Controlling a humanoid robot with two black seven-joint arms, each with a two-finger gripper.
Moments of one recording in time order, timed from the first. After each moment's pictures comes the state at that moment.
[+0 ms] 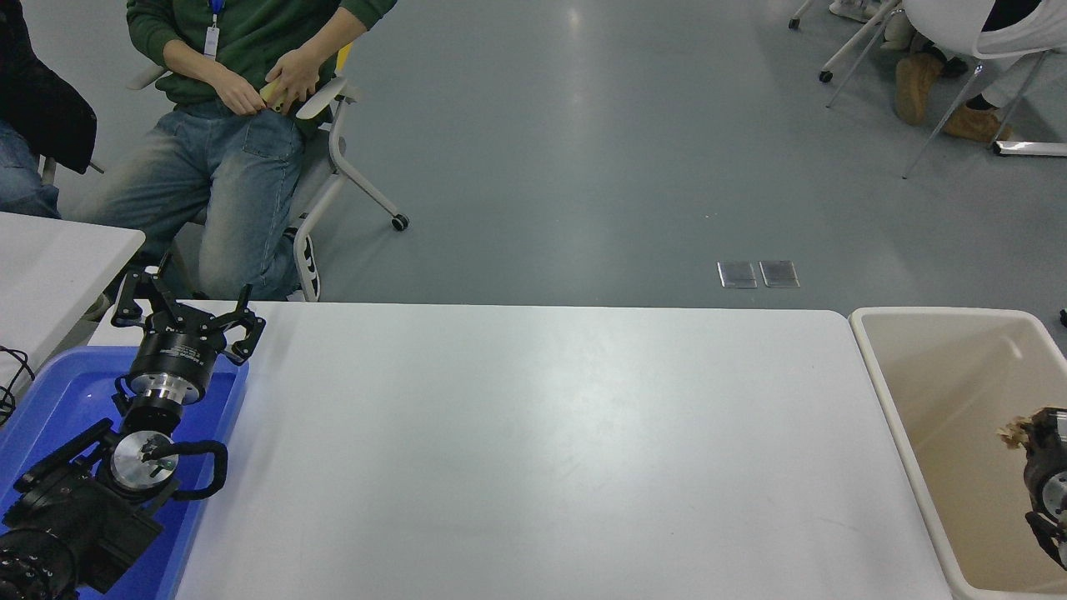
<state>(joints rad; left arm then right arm) -0.55 0.37 -0.86 -0.44 -0.20 -0.59 -0.48 0.61 -0.36 0.51 -0.01 -0.30 -0.03 0.26</state>
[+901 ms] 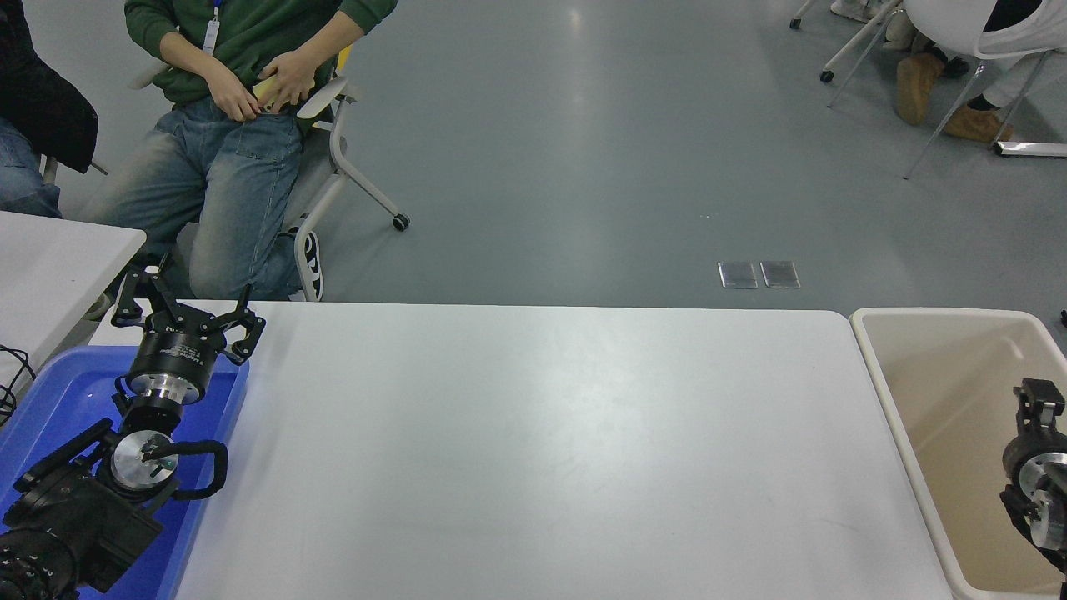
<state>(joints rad) -0.55 0.37 -0.86 -0.44 -0.20 -0.59 -0.48 0.63 -0.34 0.50 -0.01 -0.26 -0.05 0.25</state>
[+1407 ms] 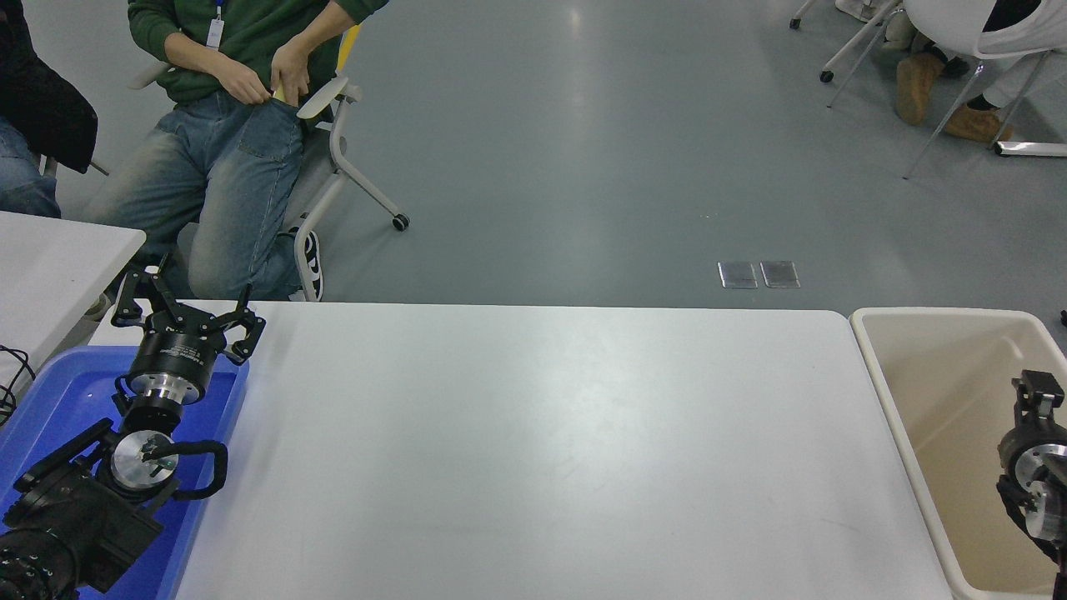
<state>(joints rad) -0.55 0.37 -0.86 -0.44 -0.20 -0.59 -0.48 0.66 -0.34 0.50 -0.01 -0.24 -0.05 0.25</state>
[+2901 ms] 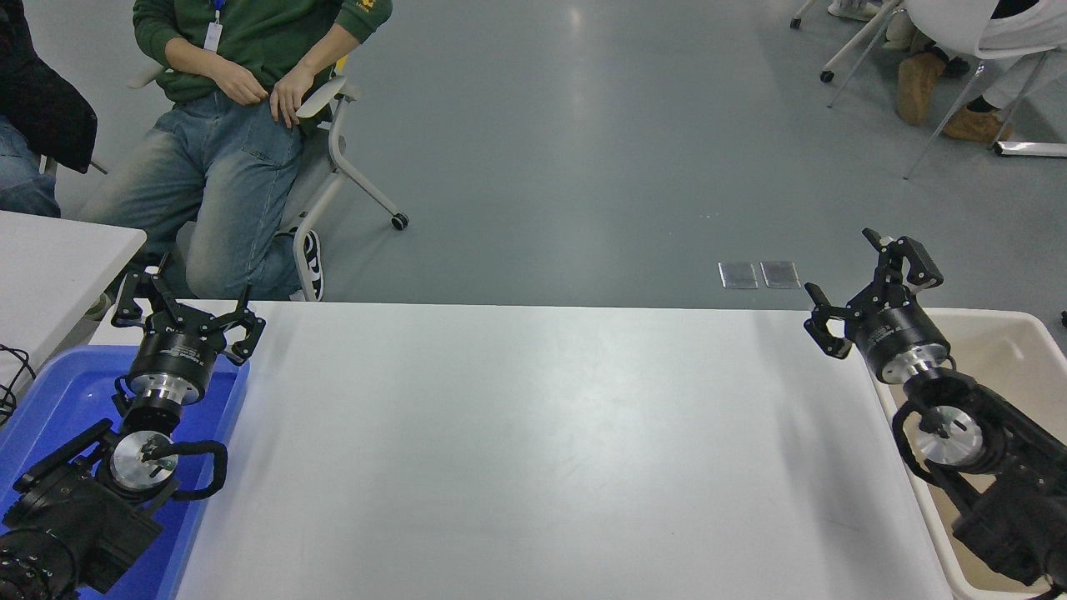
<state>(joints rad) -0.55 0.37 -0.86 -0.44 -0.20 -0.59 -0.48 0.56 -0.27 0.96 0.65 -0.23 0.26 0.43</state>
